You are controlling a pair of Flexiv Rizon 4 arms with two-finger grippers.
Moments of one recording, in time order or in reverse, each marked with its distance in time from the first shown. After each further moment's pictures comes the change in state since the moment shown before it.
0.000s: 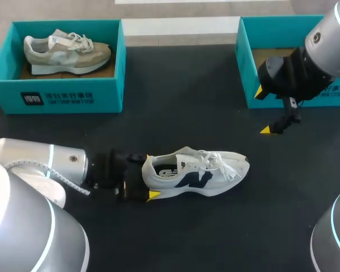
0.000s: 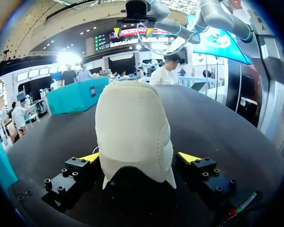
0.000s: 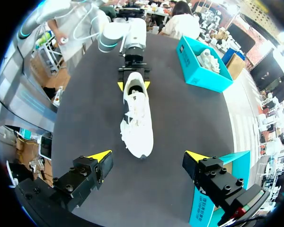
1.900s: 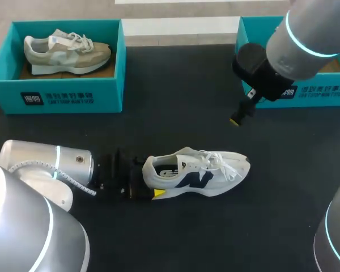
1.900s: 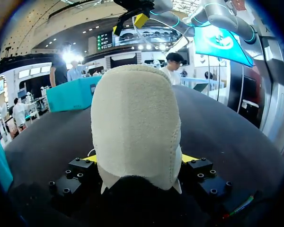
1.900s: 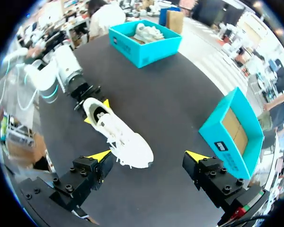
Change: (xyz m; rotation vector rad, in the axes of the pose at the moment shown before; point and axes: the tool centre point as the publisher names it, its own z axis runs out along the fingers) left arm -0.002 0.002 0.013 0.005 -0.007 -0.025; right arm -0.014 0.029 0.018 0.121 -0.167 0.729
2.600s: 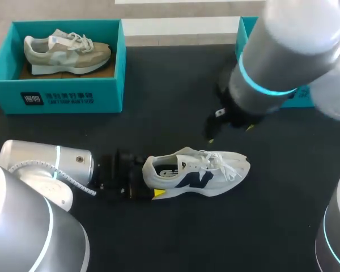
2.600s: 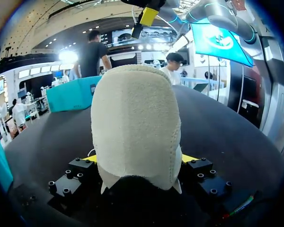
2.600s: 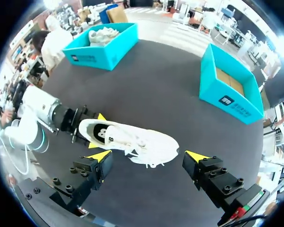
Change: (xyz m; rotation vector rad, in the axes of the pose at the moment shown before) left arm 0.000 0.000 0.000 0.000 0.000 0.000; right arm 0.069 -0.003 0.029 0.043 -0.090 0.454
